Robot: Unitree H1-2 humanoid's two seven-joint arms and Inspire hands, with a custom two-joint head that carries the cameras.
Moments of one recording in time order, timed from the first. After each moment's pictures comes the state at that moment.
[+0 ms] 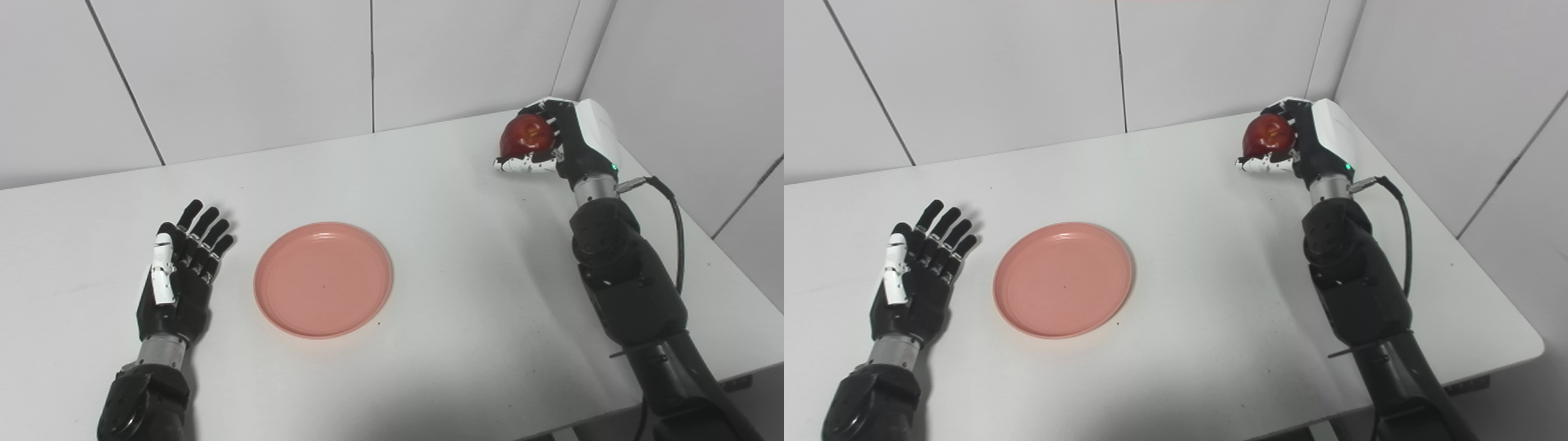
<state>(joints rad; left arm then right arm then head) -0.24 0.01 0.08 0.17 -0.38 0.15 -0.20 -0.33 -0.43 -0.03 -0.09 -0.50 0.38 -0.08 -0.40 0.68</state>
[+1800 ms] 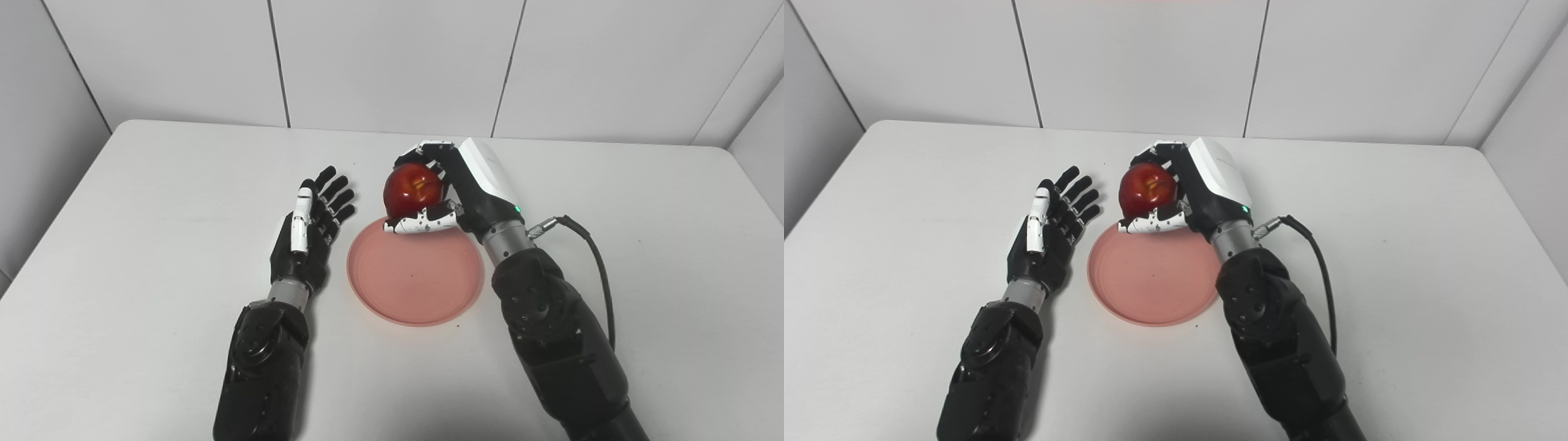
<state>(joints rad) -0.24 -0.12 0.09 0.13 -0.28 0.17 -0.05 -0.43 -0.08 0.38 -0.19 -0.62 0.39 0.15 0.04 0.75</state>
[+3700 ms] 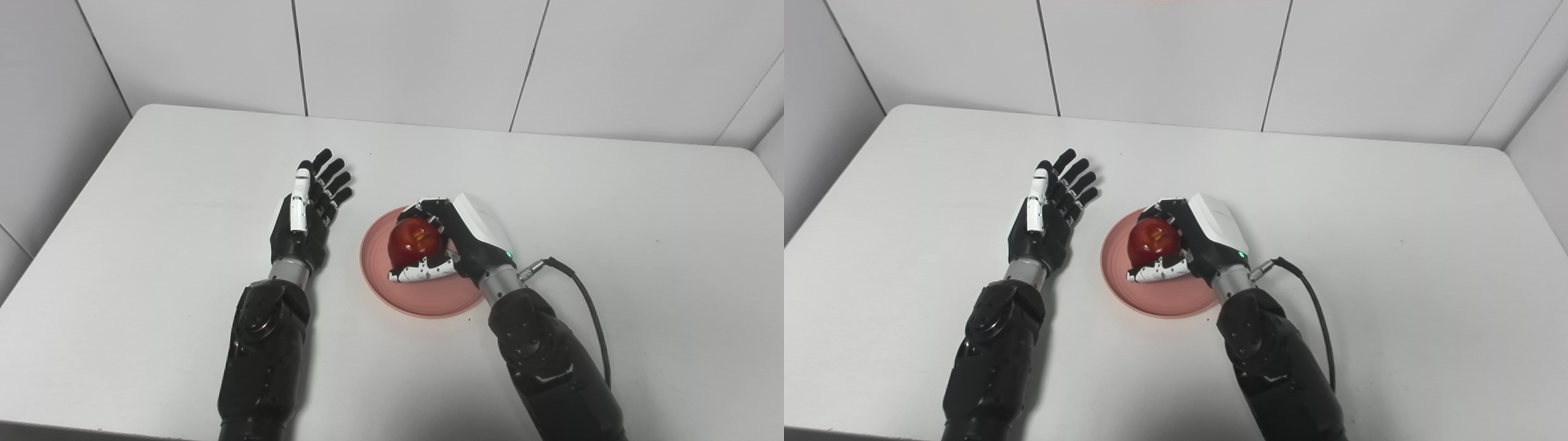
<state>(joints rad) -0.27 -0.11 0.12 0.15 -0.29 0.17 -0.03 -0.33 -0.08 0.43 -0.05 -0.62 0.31 0.14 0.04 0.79</state>
